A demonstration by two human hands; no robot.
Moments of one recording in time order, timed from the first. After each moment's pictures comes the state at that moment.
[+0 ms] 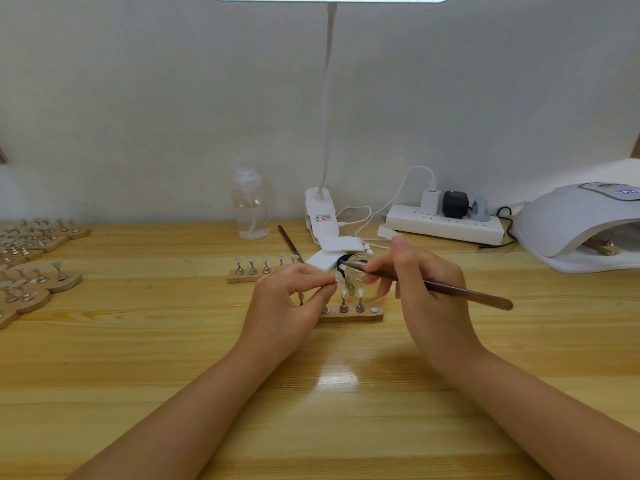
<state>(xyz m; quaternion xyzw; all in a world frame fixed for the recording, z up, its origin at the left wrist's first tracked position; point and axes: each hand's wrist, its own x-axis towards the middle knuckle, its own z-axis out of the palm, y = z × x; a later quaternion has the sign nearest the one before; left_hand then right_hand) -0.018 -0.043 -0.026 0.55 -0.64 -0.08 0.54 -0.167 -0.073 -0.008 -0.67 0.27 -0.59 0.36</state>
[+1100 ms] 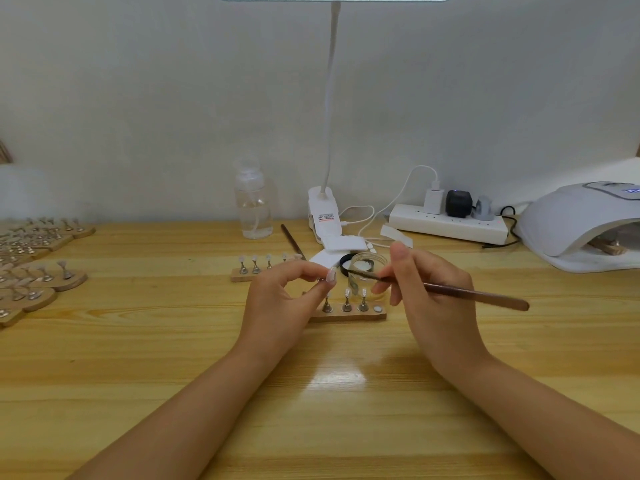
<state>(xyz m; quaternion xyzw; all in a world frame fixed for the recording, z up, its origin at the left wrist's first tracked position) -0.016 -0.040 -0.023 0.55 -0.58 -0.13 0.58 -0.170 -0.073 -0.014 -0.69 0.26 -0.60 0.32</state>
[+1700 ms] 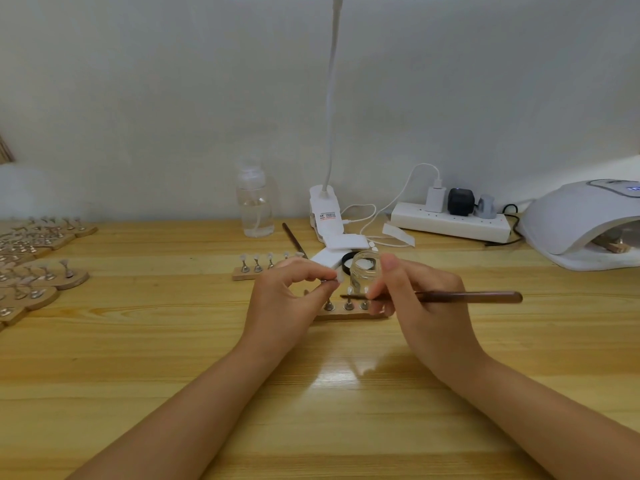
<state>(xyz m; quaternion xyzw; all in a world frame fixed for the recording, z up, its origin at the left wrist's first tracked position) -0.014 -0.043 -0.026 0.54 -0.61 -0.10 0.57 -0.166 -0.071 -0.018 -0.74 0.22 -0.57 0.29</state>
